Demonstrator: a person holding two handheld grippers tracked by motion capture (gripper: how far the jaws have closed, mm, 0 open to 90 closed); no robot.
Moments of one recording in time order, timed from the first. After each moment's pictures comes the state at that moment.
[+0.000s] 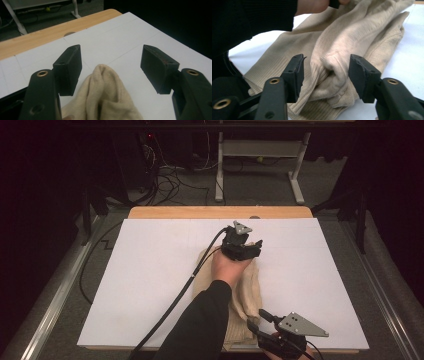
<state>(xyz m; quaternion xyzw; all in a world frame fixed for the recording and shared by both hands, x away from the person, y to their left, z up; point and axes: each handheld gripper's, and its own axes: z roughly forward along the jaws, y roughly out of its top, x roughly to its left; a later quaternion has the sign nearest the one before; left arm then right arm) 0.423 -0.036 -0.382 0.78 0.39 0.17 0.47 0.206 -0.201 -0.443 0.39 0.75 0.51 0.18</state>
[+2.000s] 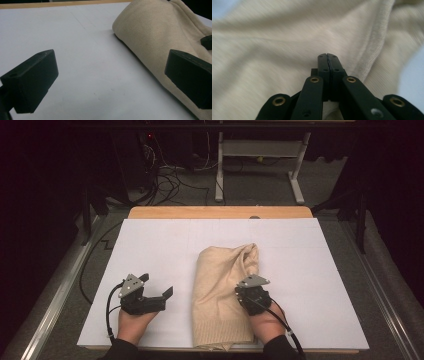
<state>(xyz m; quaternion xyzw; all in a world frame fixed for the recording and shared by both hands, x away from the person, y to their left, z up) 0.294 0.210 -0.462 0.72 0.45 0.20 0.50 0.305 -0.138 -0.447 0.42 0.82 0.31 0.22</state>
